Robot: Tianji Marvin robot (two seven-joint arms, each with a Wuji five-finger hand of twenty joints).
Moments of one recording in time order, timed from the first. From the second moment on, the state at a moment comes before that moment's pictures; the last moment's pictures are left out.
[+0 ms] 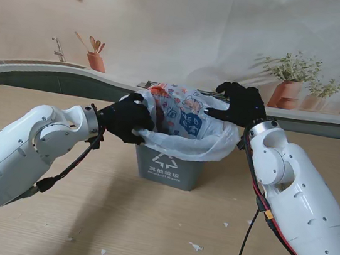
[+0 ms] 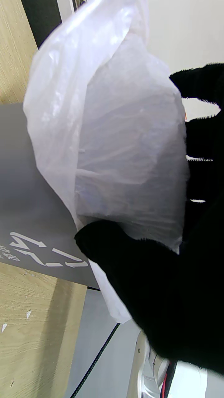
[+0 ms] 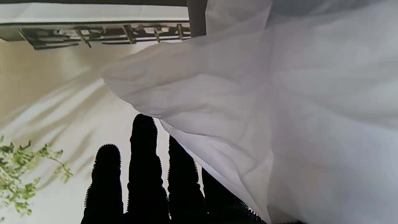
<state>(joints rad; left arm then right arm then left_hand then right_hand) 1.05 -1.03 -0.99 -1.44 0.77 -0.48 -0.23 -1.15 -1.09 1.18 -1.45 -0.78 -0.06 -0.04 0.71 -0.57 0.79 -0.16 0.76 -0.01 0.98 0.58 0.77 0.06 0.60 0.65 0.43 0.17 0.57 0.58 -0.16 0.39 0.57 0.33 0.16 -0.45 0.66 -0.14 0.30 0.13 0.78 0.26 0.41 0.11 0.91 0.41 0.43 0.16 0.72 0.43 0.04 0.20 0.64 0.51</state>
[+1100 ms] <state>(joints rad) 1.05 -1.03 -0.98 -1.45 0.78 -0.45 -0.25 -1.10 -1.14 1.11 -1.31 -0.63 0.05 -0.22 0.70 -0.58 0.84 -0.16 0.79 -0.01 0.98 0.60 0.80 0.06 0.59 0.68 0.50 0.19 0.58 0.61 -0.18 0.40 0.56 0.32 0.66 -0.55 1.08 -0.28 0.64 -0.04 1.13 0.26 0.95 0.03 1.12 0.68 0.99 0.17 1.10 0.50 0.34 0.29 1.12 0.41</state>
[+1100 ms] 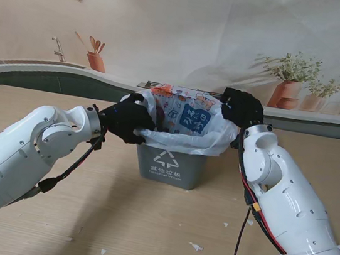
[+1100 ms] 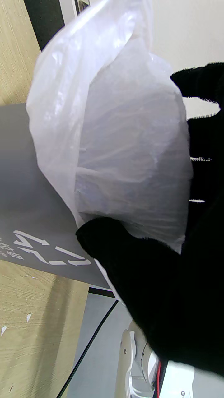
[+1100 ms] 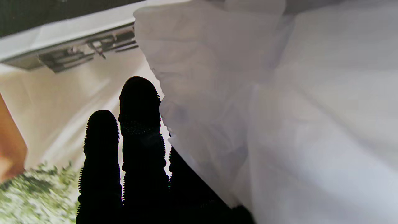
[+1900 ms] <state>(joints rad) 1.05 -1.03 -0.98 -1.45 0.77 -0.44 -0.25 -1.14 -1.20 1.07 -1.20 -0.39 0.12 -0.18 0.70 -0.59 0.85 -0.16 0.80 0.00 0.99 0.60 0.82 0.06 0.59 0.68 0.51 0.21 0.58 0.61 -0.19 0.45 0.56 0.32 0.57 -0.39 1.06 -0.14 0.39 0.01 0.99 0.27 0.48 0.08 1.03 0.47 0.53 0.20 0.84 0.49 0.05 0.20 0.87 0.35</state>
